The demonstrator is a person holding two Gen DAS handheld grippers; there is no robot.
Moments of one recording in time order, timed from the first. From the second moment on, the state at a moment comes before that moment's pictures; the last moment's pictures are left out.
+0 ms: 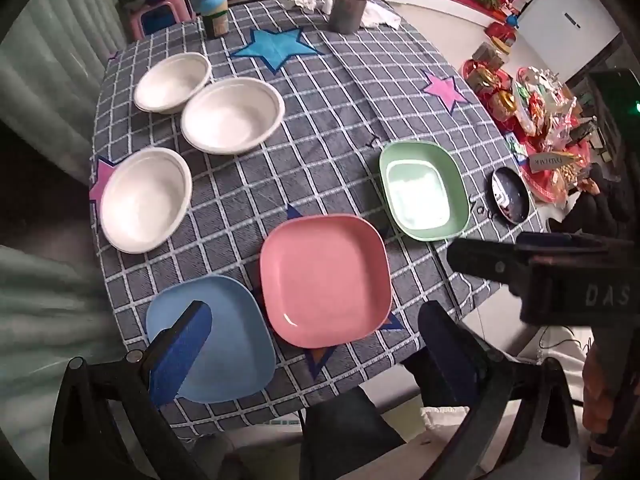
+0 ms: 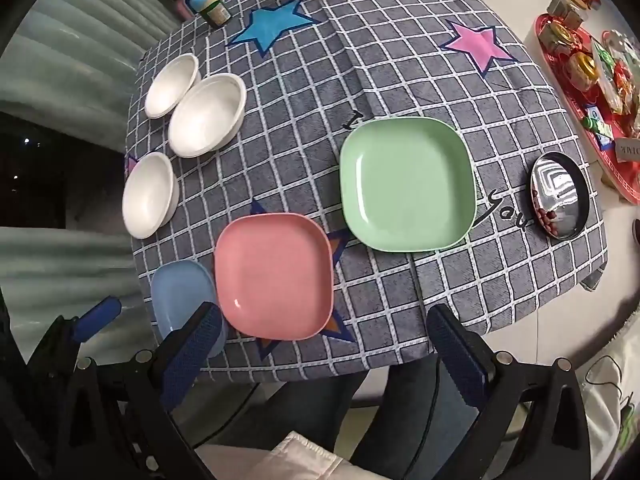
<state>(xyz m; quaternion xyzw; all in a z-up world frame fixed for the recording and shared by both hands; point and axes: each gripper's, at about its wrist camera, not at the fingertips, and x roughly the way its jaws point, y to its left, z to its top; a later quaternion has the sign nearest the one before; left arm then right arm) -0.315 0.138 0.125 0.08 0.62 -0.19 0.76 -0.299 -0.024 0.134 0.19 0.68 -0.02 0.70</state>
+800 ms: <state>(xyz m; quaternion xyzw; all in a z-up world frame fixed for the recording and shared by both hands) -0.300 0.125 0.149 0.04 0.61 -0.17 0.77 -0.293 -0.042 0.152 0.15 0.68 -0.03 0.72</state>
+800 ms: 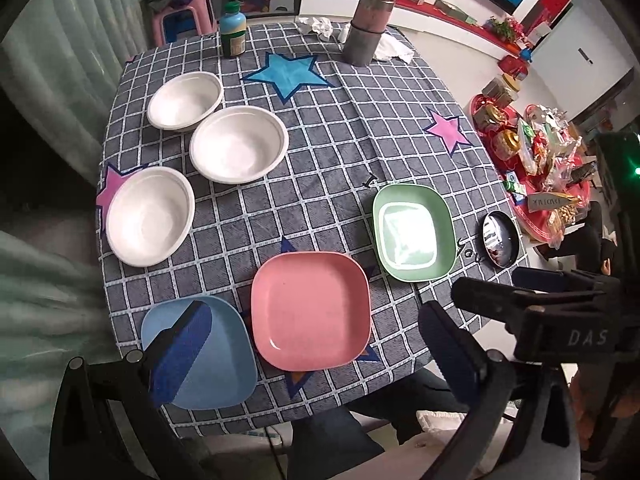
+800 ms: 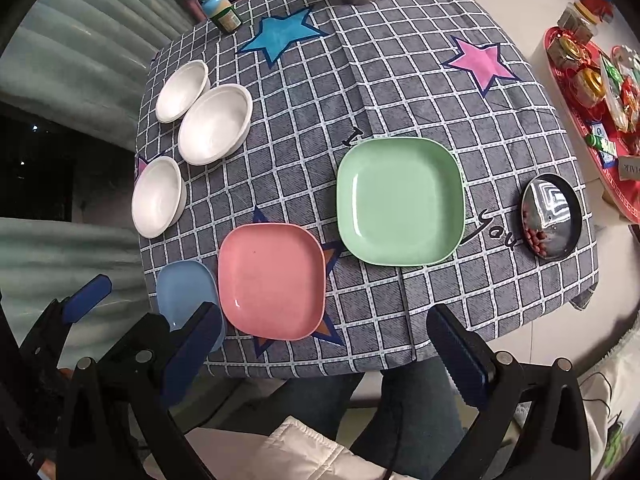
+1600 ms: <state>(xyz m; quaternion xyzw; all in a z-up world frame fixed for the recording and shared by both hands) -0.295 0.165 0.113 0.04 0.63 -0.12 0.77 -0.302 -0.035 0.125 0.20 0.69 -0.02 0.69</state>
